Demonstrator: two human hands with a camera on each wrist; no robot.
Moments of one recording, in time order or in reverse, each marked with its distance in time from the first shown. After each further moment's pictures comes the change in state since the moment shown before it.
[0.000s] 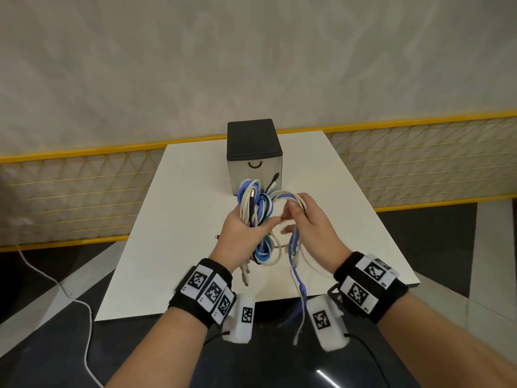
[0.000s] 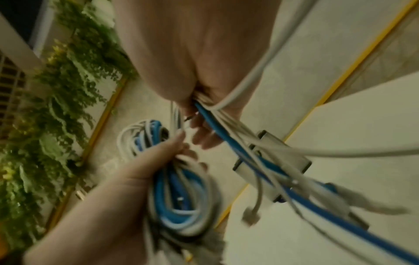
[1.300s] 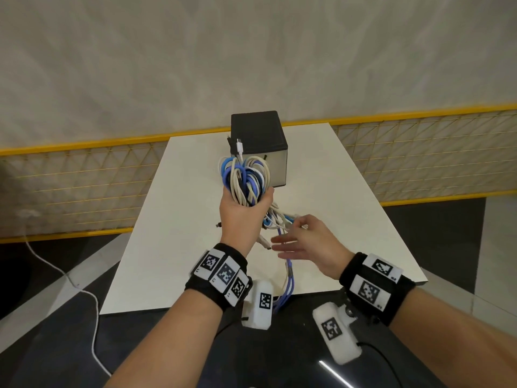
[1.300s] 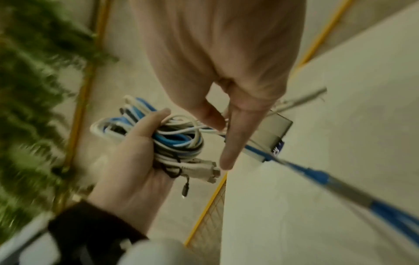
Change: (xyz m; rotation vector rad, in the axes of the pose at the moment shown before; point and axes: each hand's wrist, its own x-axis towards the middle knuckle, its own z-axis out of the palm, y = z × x) left_hand 0.017 0.011 0.010 -0.231 0.288 0.110; right_hand -0.005 0.007 0.005 0.278 -0.049 0.628
